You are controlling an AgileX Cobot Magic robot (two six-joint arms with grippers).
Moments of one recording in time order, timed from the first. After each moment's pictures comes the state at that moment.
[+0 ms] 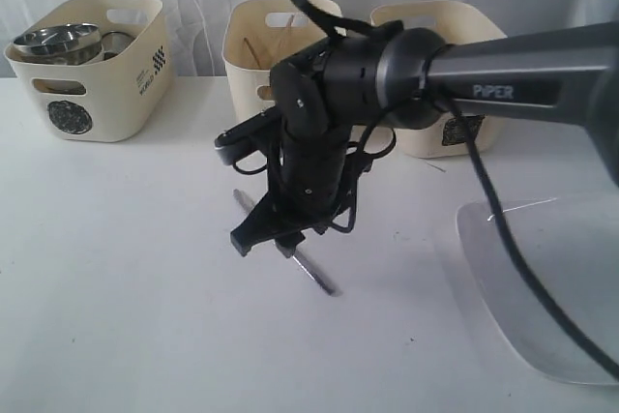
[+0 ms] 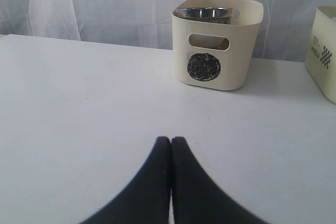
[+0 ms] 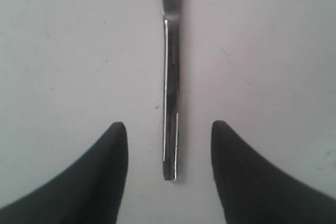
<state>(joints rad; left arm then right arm) 0.16 0.01 0.02 -0.26 0.16 0.18 0.59 2.04 -1.53 -0.07 0.91 0.03</state>
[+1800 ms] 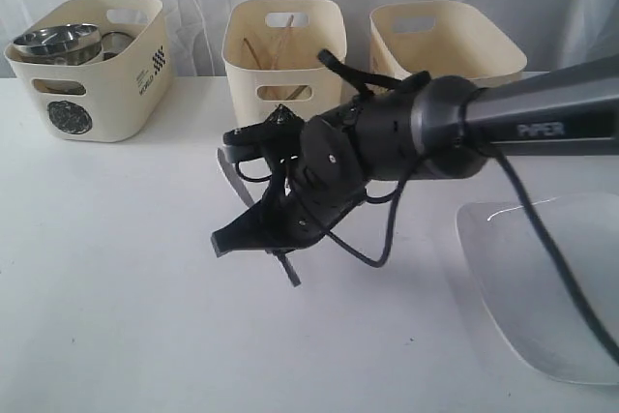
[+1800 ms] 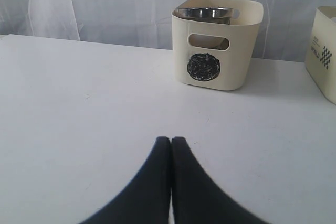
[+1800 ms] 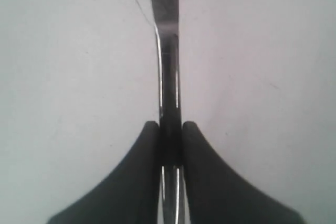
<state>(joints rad) 0.16 0.01 0.02 -0.26 0.16 0.18 0.60 1.94 -1.24 0.07 0.43 0.17</state>
